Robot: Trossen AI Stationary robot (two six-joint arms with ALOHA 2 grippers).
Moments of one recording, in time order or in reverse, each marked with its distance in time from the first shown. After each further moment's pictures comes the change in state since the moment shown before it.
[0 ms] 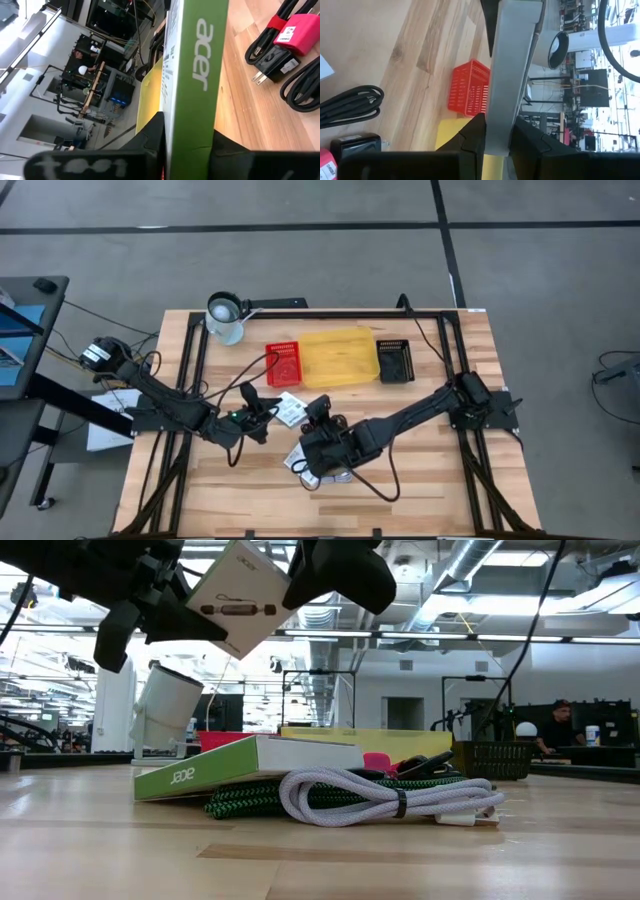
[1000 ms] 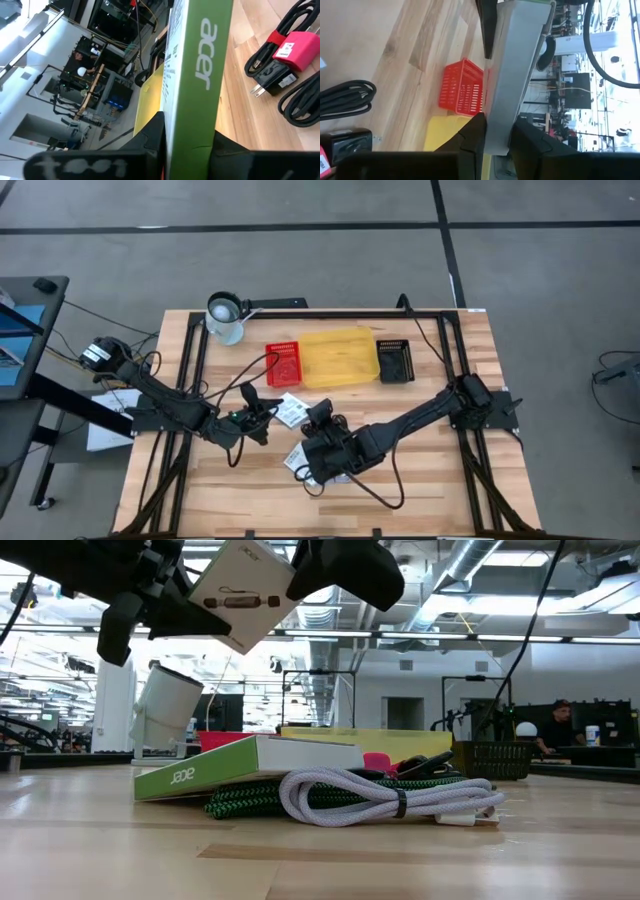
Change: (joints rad) left arm 0.001 0.000 0.003 -0.001 0.005 -0.039; right arm 0.037 0.000 0.002 -0.037 0.055 -0.007
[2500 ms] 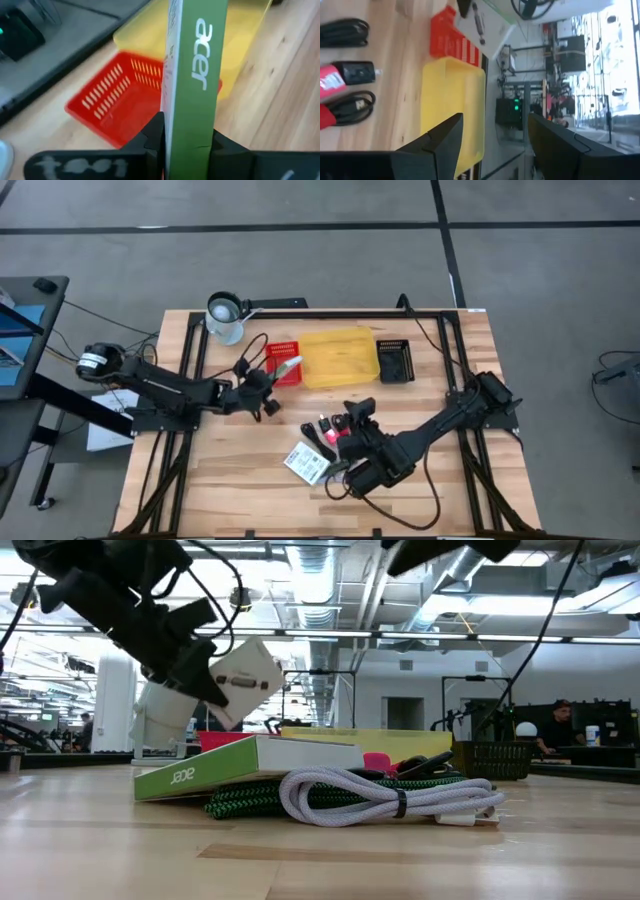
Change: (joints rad) left arm 0.387 -0.002 -0.001 -0.302 0.249 -0.939; right arm 0.098 -0.110 0.000 -0.626 0.121 0.618
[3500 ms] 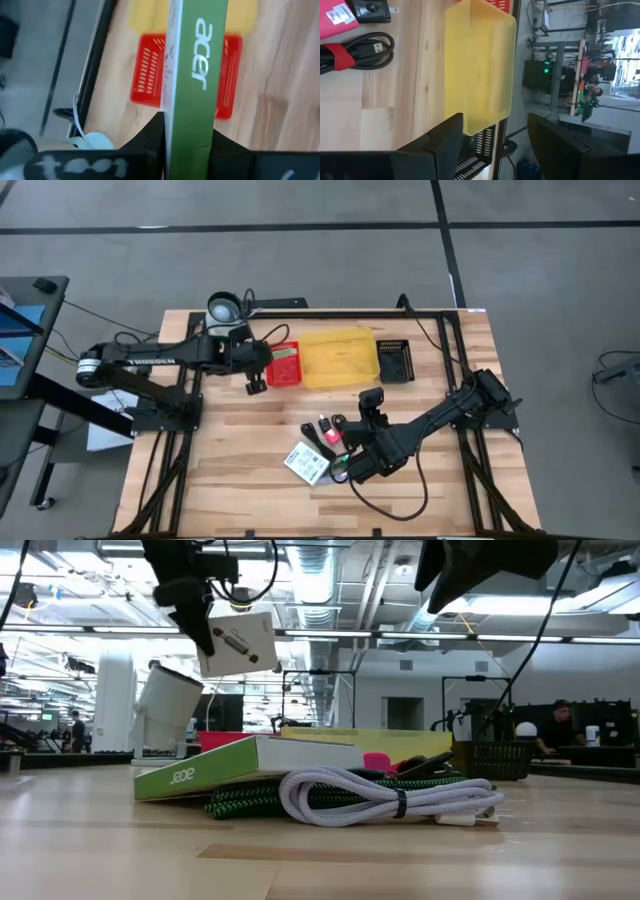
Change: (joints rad) left arm 0.258 0.001 0.620 -0.977 0.333 0.425; right arm -0.044 0.003 -0.002 -0.239 -0.211 0.211
